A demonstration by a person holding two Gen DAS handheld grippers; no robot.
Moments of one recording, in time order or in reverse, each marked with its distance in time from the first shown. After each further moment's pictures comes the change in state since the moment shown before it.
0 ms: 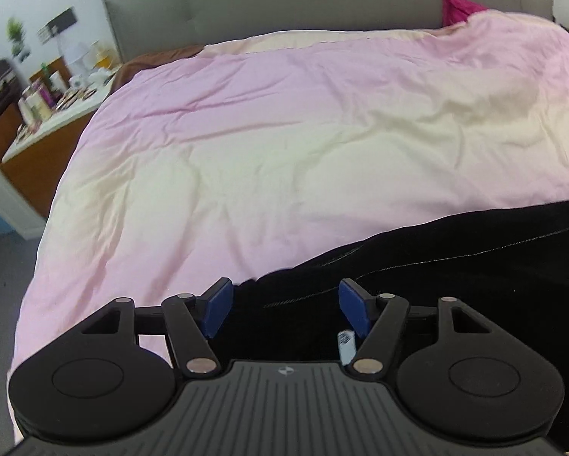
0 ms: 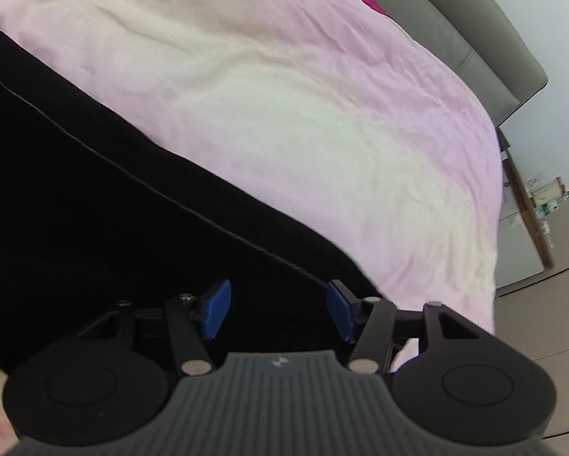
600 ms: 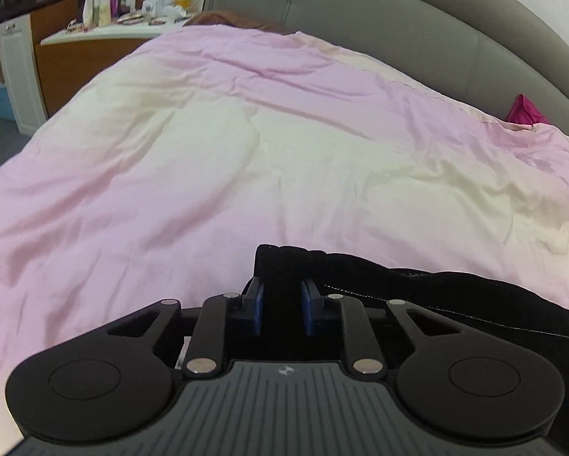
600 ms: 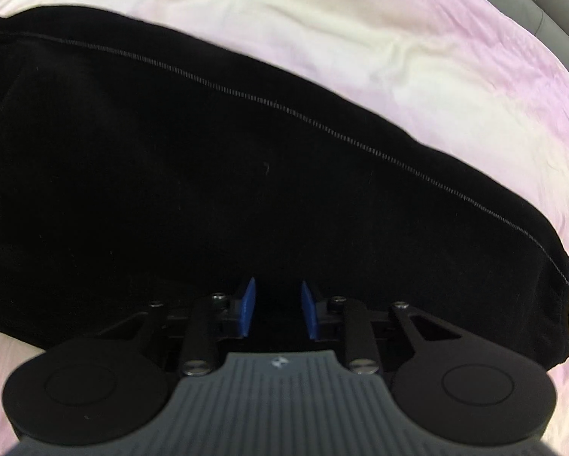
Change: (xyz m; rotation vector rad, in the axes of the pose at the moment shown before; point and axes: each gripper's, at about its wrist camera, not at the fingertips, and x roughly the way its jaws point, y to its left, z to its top) left arm 0.050 0.070 -0.039 -0.331 -0.094 -0.079; right arm -0.029 0.164 0.015 0.100 0.092 0.234
